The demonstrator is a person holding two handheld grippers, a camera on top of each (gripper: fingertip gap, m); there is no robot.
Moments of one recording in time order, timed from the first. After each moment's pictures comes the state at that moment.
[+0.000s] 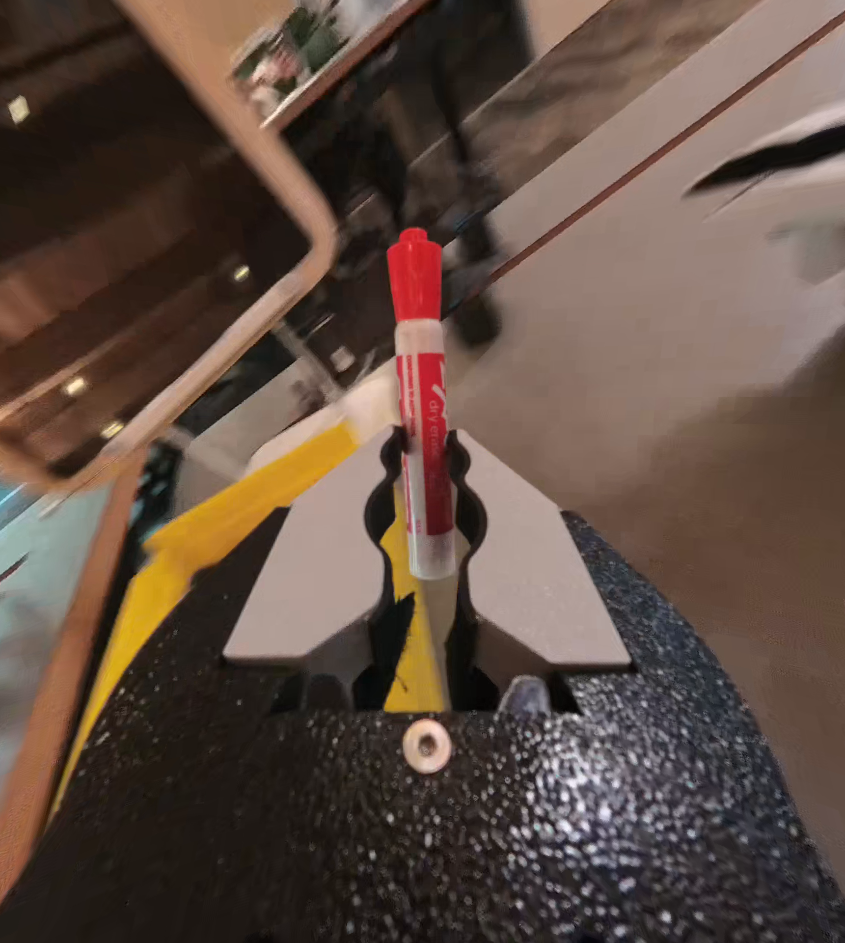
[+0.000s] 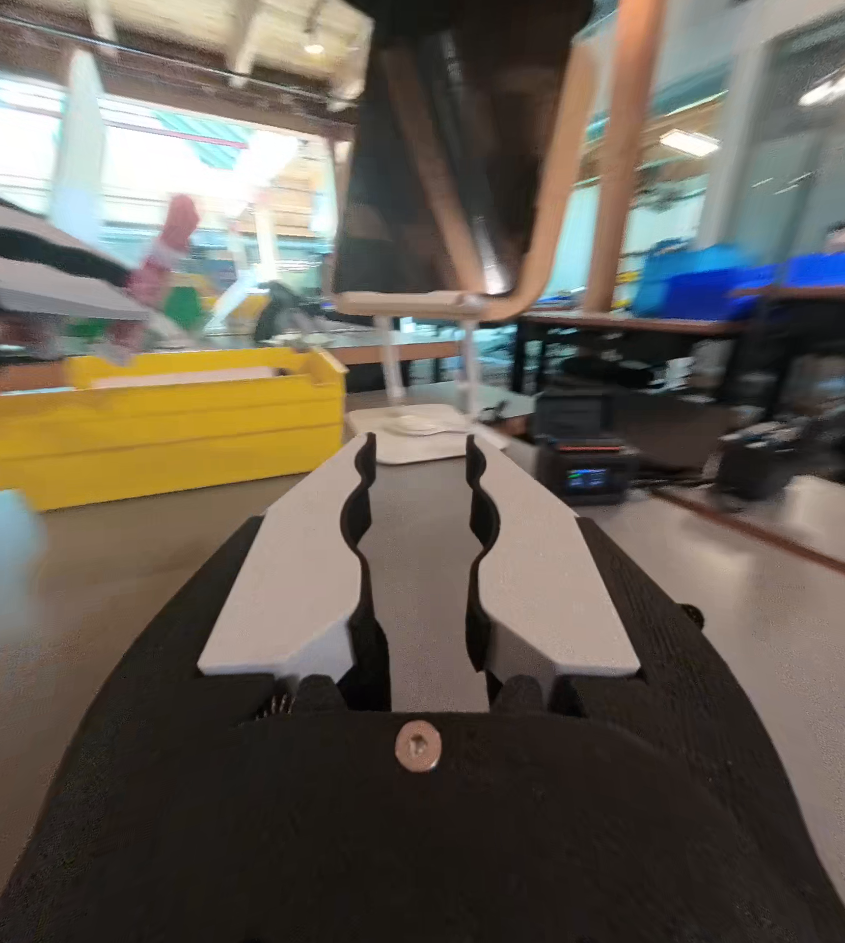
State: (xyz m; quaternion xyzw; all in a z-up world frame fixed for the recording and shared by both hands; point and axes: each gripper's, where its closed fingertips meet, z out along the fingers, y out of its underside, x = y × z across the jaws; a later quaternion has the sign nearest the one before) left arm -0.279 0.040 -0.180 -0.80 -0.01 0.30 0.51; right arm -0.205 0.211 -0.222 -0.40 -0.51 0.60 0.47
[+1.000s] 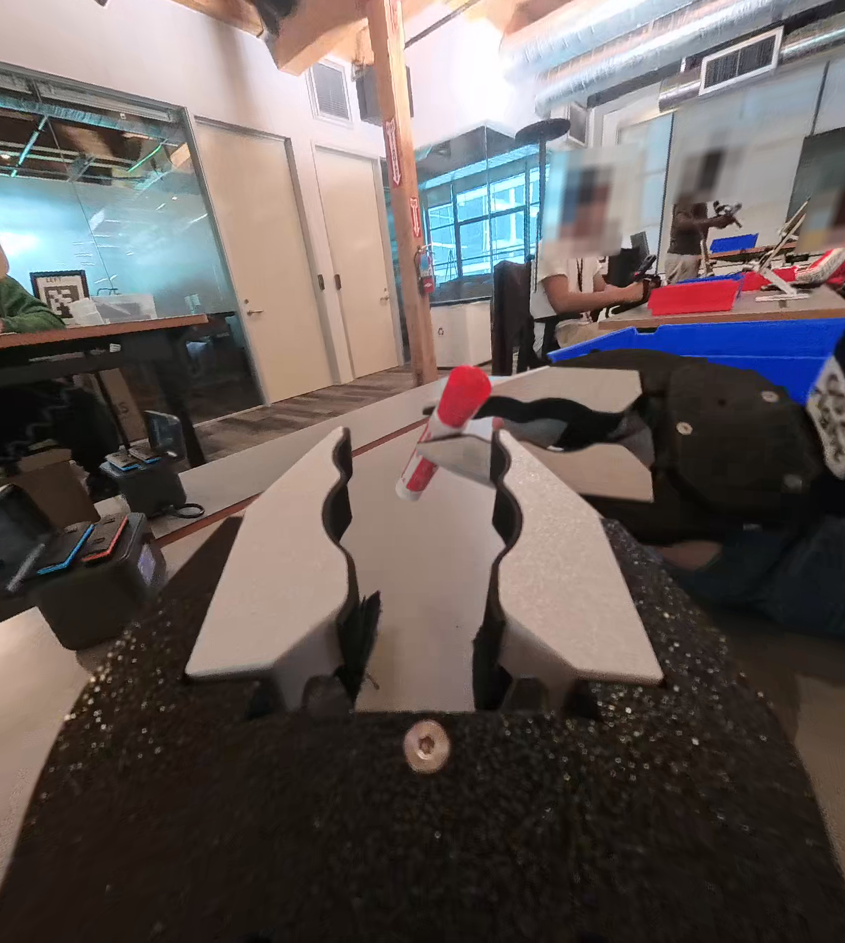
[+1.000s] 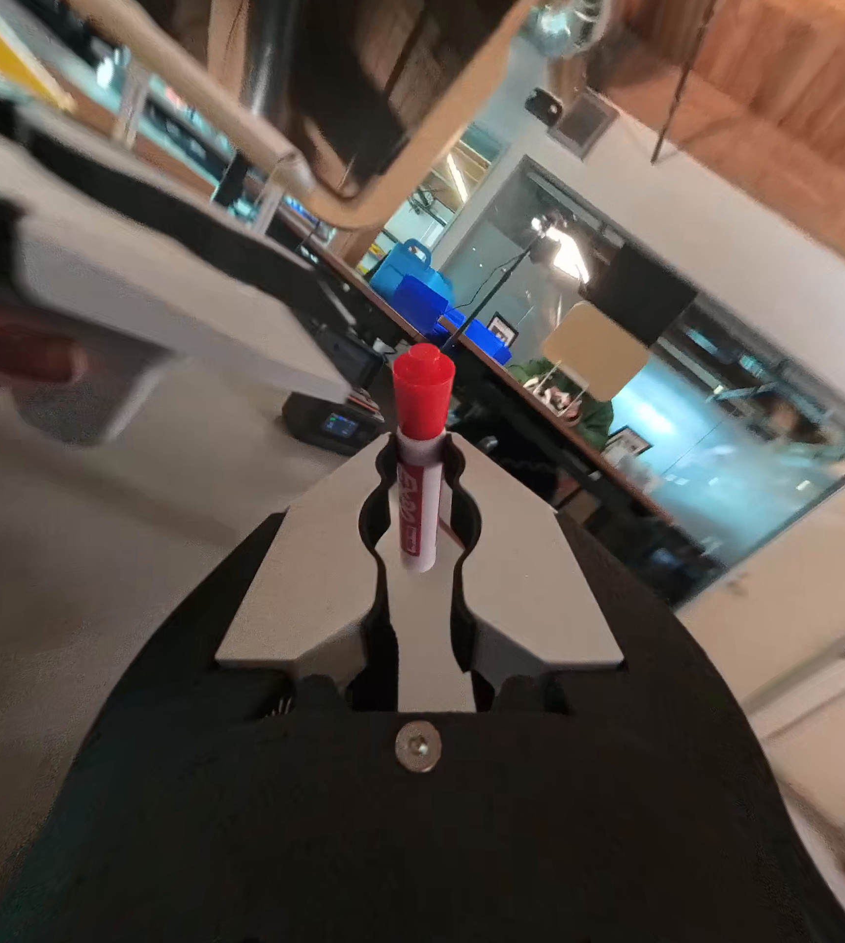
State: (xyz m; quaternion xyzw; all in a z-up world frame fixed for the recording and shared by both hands) left arm -0.201 0.229 -0.225 -0.64 0.08 -0.01 0.76; right arm -0.208 0.261 -0.233 -0.34 -0.55 0.23 0.73
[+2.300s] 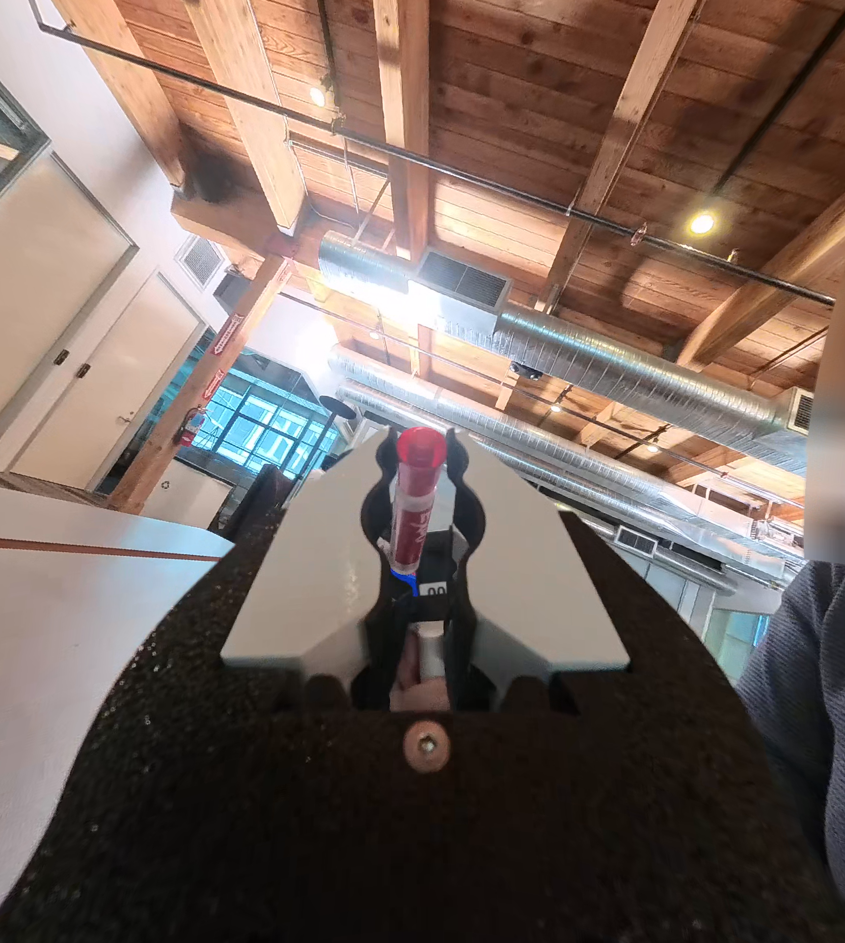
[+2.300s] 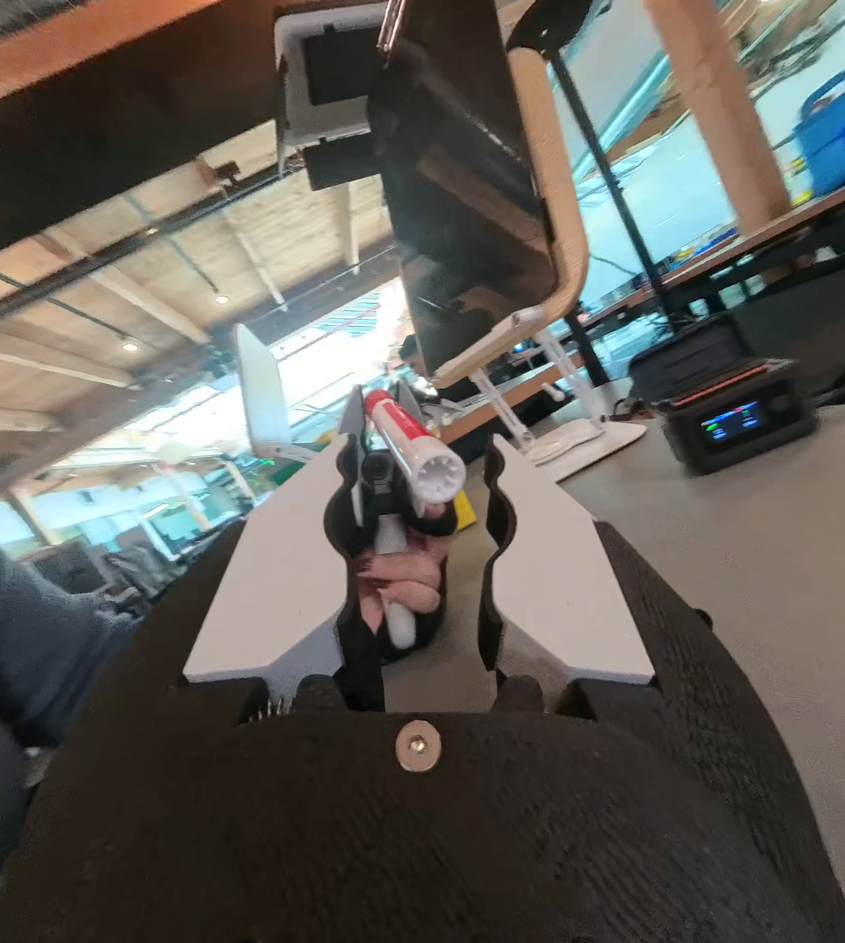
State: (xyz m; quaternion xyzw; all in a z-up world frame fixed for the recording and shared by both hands) left arm -0.244 0.183 -0.181 -0.40 -0.05 -0.42 0.81; right arm -0.203 0.224 -0.214 -0.43 -0.36 0.79 0.25
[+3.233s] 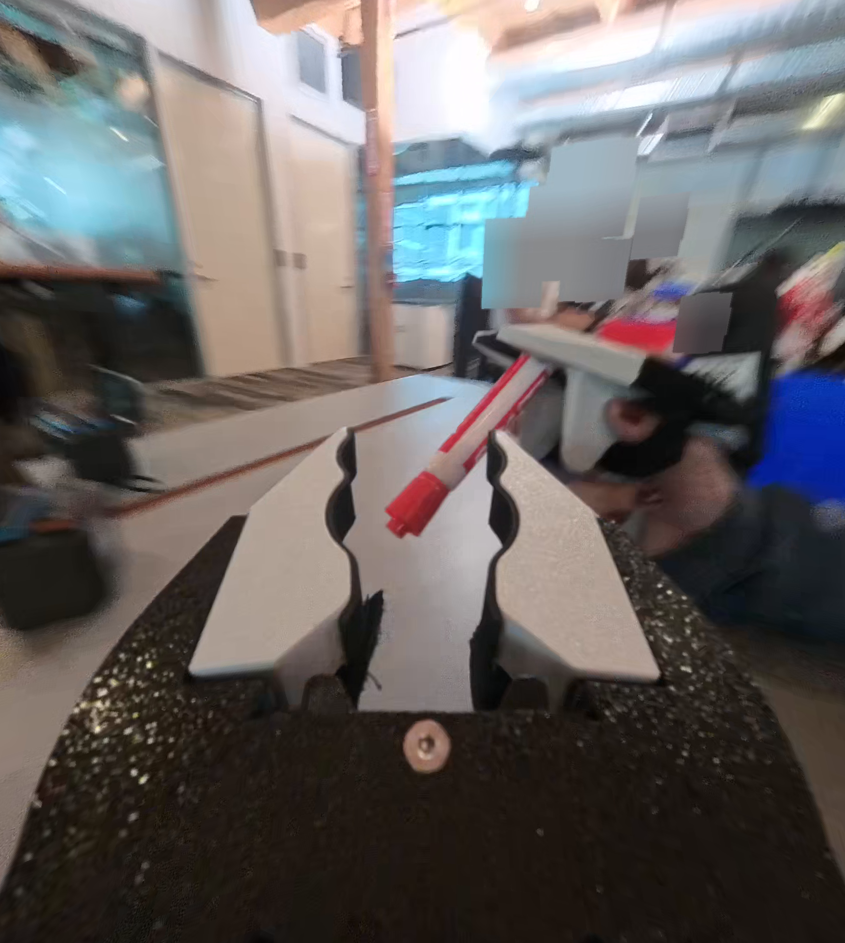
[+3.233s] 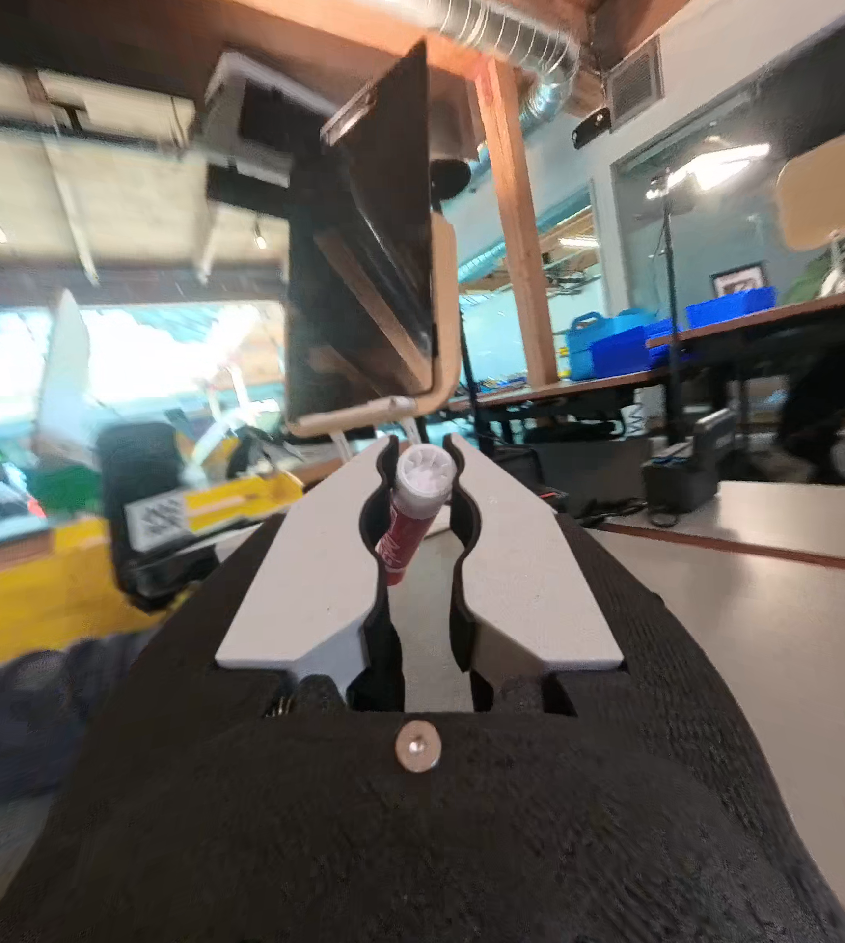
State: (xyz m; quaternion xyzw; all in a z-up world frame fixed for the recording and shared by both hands) left arm -0.213 0.229 -0.227 -0.65 0.06 -0.08 0.76; right arm -0.182 0.262 -0.190 -0.42 -0.36 0.67 0.50
